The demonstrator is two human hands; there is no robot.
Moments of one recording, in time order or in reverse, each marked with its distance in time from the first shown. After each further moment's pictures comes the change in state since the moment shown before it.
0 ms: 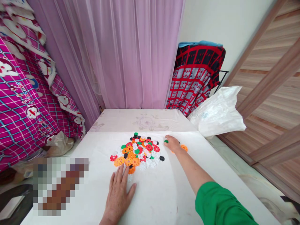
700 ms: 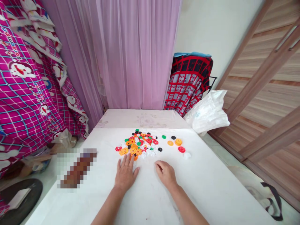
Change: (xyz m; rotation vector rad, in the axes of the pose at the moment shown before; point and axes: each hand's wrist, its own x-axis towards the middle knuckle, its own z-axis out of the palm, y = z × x) left_hand 0.021 0.014 -0.016 0.043 -0.330 -0.052; right_hand -0.191 -0.058 0.056 0.376 0.289 -0.224
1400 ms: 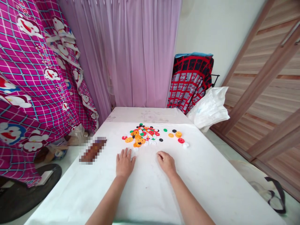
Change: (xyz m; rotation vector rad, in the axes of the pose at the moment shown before) left_hand -0.041 0.001 -0.014 0.023 0.049 -0.206; right_hand -0.017 -0.007 -0.009 -0.022 -0.022 0.063
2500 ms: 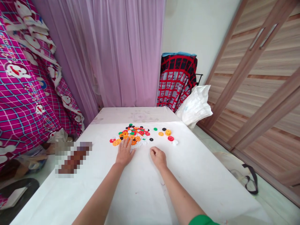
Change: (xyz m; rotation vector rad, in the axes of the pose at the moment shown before) left_hand 0.071 0.034 0.017 -0.078 -0.001 0.226; right_hand 0.022 0.006 -0.002 0.050 0.076 0.183
